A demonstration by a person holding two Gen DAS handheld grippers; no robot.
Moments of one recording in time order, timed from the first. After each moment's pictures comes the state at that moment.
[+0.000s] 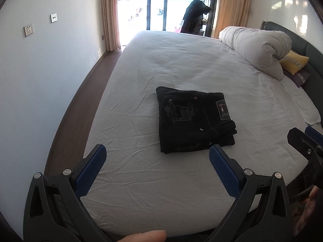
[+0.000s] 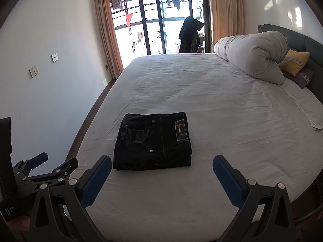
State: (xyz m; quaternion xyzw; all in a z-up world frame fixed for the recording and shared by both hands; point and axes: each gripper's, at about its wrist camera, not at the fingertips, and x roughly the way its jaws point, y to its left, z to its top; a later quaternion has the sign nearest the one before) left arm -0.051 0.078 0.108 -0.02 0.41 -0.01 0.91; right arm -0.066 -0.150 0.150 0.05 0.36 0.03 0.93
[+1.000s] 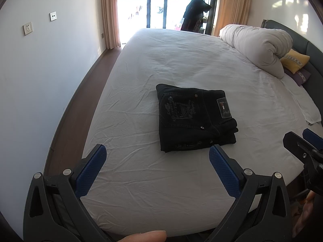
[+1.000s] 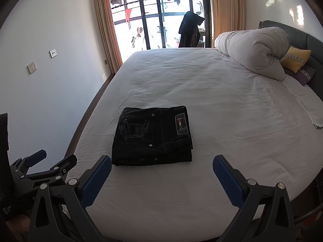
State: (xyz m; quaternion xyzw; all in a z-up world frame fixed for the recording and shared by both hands) left arm -0.049 0.079 0.104 -0.02 0.41 -0.01 0.91; right arm -0.063 -0.150 0.141 0.05 0.38 0.03 0.92
